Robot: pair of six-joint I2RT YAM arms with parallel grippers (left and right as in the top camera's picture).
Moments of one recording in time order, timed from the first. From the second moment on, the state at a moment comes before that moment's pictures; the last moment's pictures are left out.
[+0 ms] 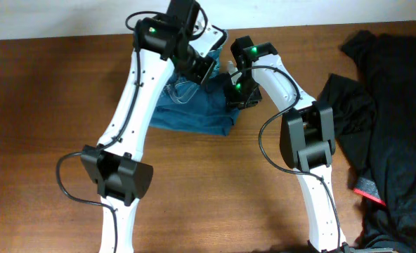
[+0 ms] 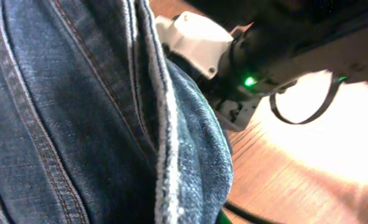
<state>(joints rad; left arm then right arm) -0.41 2.27 2.51 -1.37 0.26 0.24 0.28 2.52 2.20 -1.23 -0.26 0.08</state>
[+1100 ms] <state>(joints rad) -0.45 2.27 2.51 -1.32 0.26 0.24 0.12 2.31 2.27 -1.31 -0.25 0.08</state>
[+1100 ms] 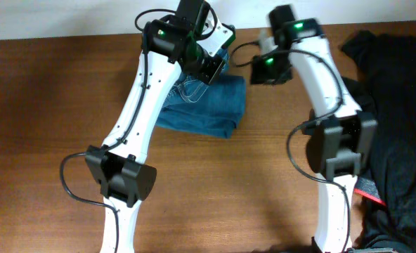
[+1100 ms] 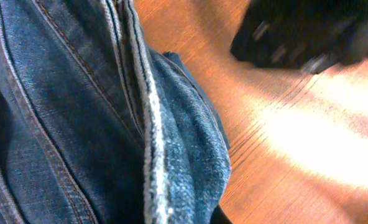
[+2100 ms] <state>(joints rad) -0.32 2.23 2.67 -1.37 0.07 0.17 0.02 2.26 2.28 -1.42 -0.54 -0.16</state>
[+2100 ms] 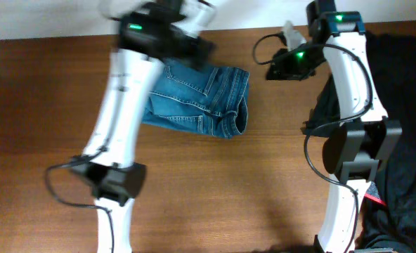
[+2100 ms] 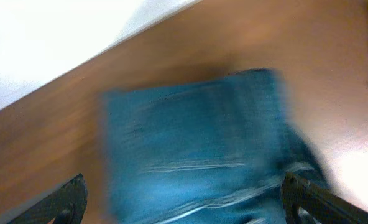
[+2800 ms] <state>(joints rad) 0.05 2.22 2.33 -1.22 0.49 0.17 0.42 2.27 2.28 -0.94 -0.89 0.11</state>
